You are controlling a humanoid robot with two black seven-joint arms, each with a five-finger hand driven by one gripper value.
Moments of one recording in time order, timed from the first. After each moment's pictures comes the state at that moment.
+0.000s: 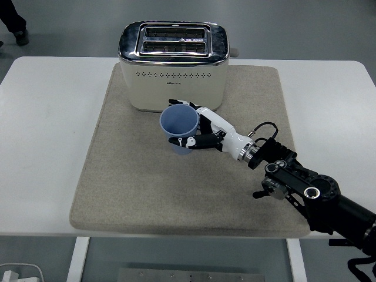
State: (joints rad) left arm -0.04 0.00 -0.05 -0.27 -0.03 -0.11 0.11; right arm 0.74 -0.01 0.50 0.80 -0.83 0.16 0.46
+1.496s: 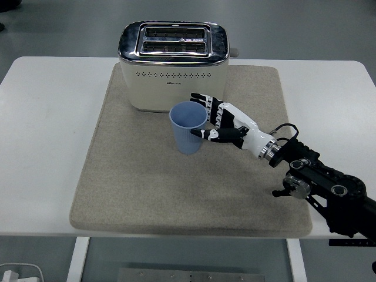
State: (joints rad) left arm -0.04 0.00 -0.05 -0.27 -0.03 -0.11 0.11; right arm 0.72 -0.14 0.50 0.88 -0.70 0.20 0.45
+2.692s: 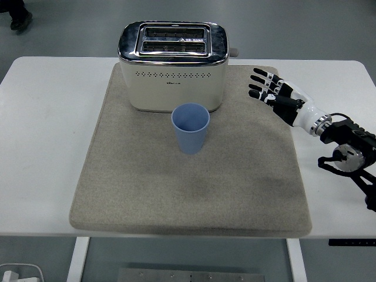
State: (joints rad) left arm -0.04 0.00 -0.05 -0.27 -0.03 -0.11 0.11; right arm 0.81 -0.33 0.55 0.82 -0.28 0.26 0.20
